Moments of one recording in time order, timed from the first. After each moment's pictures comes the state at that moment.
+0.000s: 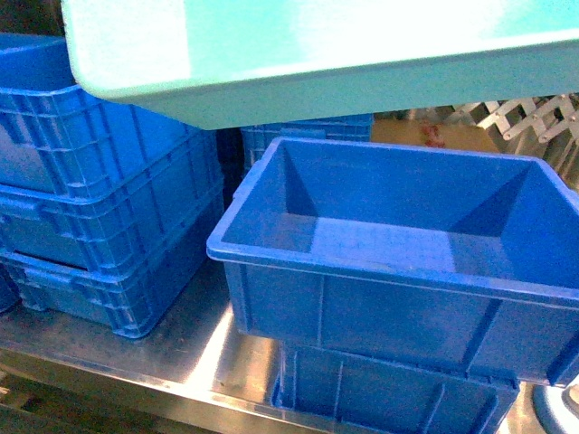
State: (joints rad) left arm -0.44 1.32 0.88 0.55 -0.38 0.01; right arm -0.05 1.22 0.70 0.61 -0.28 0.04
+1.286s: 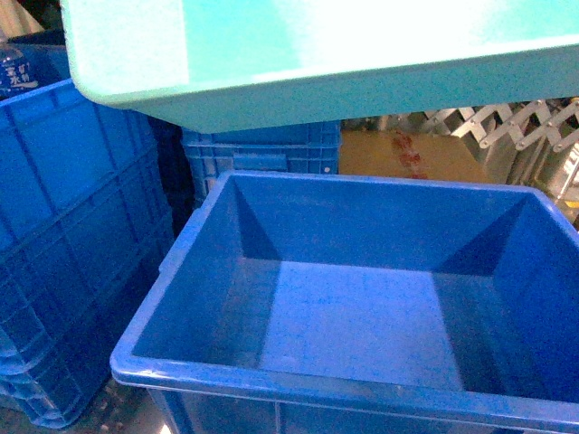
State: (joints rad) left arm -0.44 1.33 0.87 0.55 -0.38 0.01; right arm -0.05 1.22 0.70 0.61 -0.28 0.04
